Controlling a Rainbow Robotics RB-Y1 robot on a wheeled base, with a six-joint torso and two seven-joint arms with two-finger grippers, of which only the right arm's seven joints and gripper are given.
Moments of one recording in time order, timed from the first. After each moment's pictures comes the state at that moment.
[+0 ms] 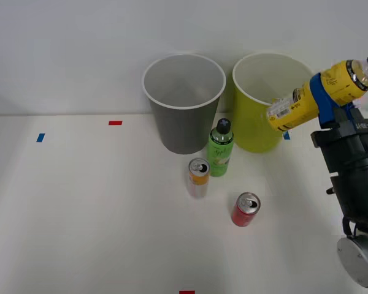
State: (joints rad) arm 0.19 -0.41 0.08 -2.10 -0.31 -0.29 1.06
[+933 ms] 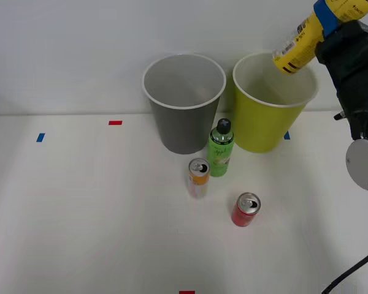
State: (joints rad) arm -0.24 -0.30 -0.11 -2.12 -0.29 0.38 1.06
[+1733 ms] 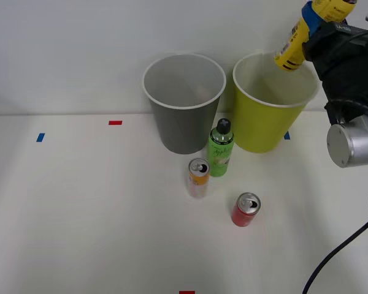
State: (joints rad) arm -0.35 -0.32 -0.07 -1.89 -0.13 0.27 1.09
